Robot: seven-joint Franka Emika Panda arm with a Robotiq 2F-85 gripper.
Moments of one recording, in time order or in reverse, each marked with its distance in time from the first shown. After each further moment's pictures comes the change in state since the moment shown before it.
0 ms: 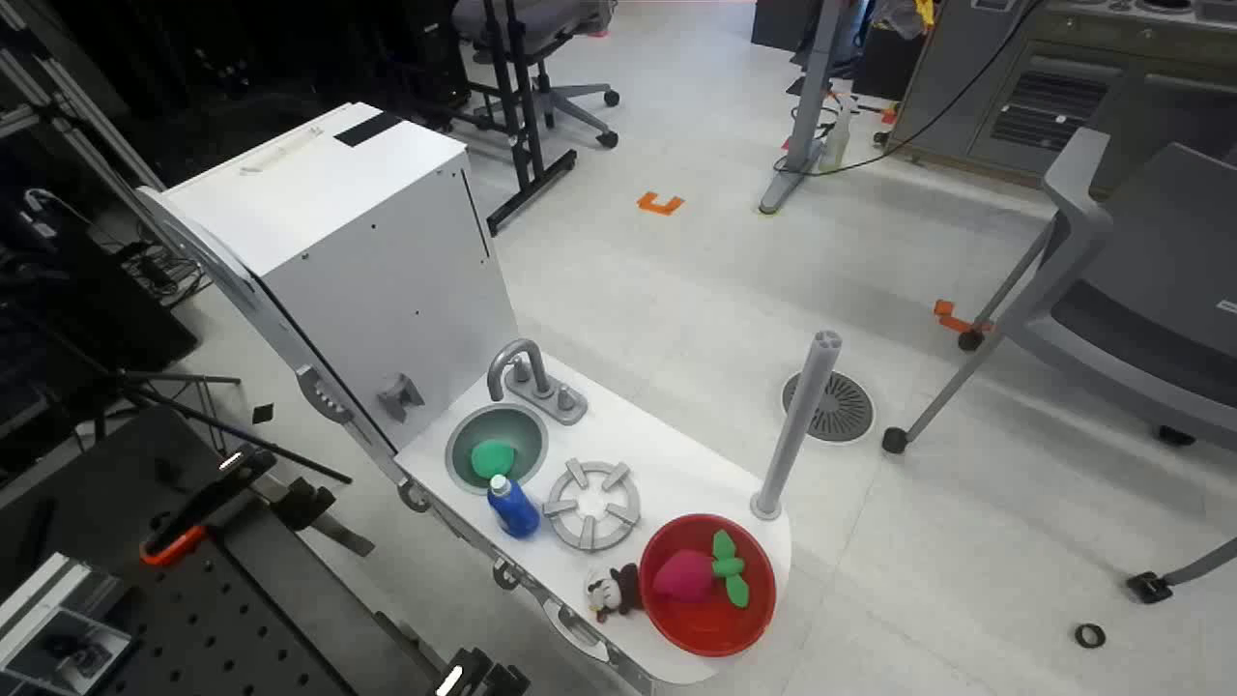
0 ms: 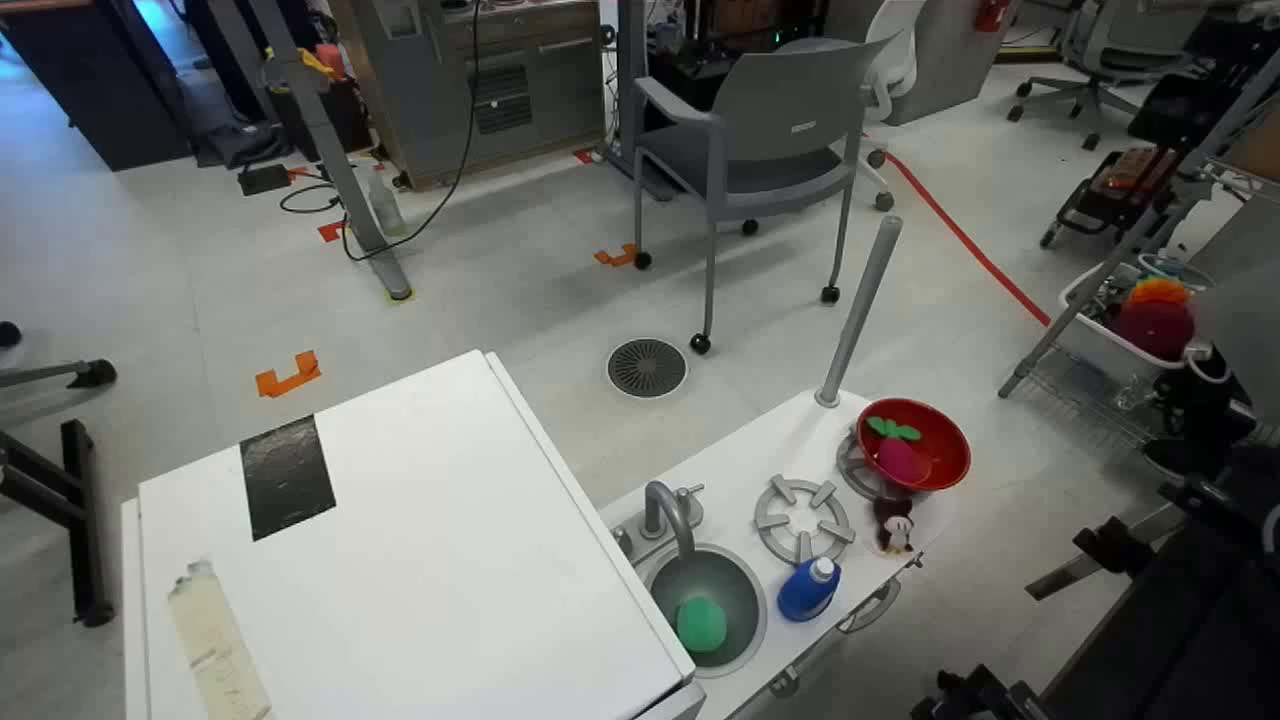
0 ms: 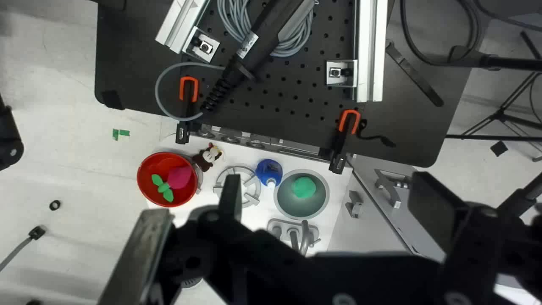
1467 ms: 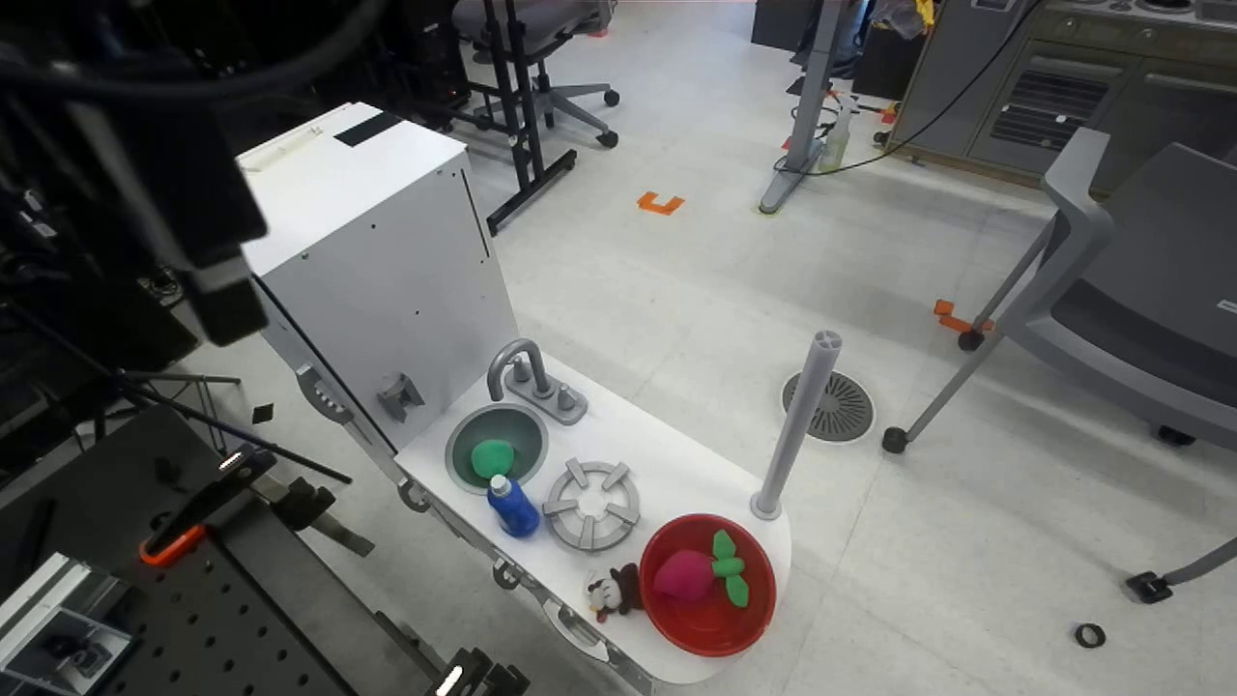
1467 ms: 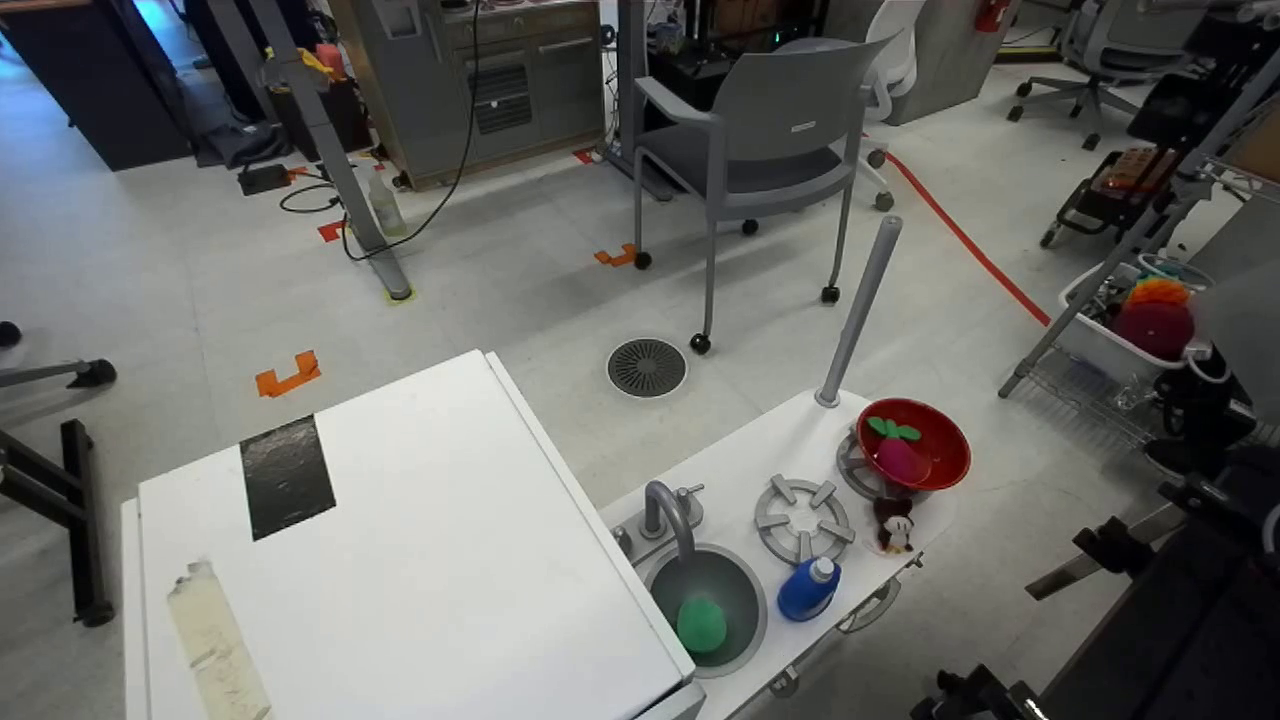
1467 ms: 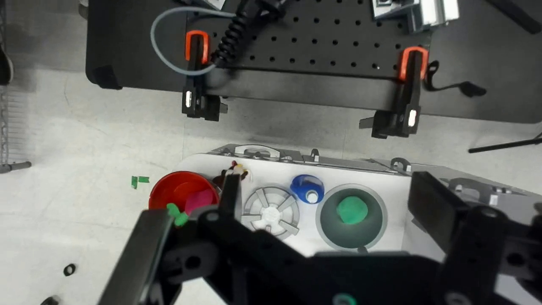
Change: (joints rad) arm -0.033 0.798 0.023 0.298 -0.081 0.280 0.158
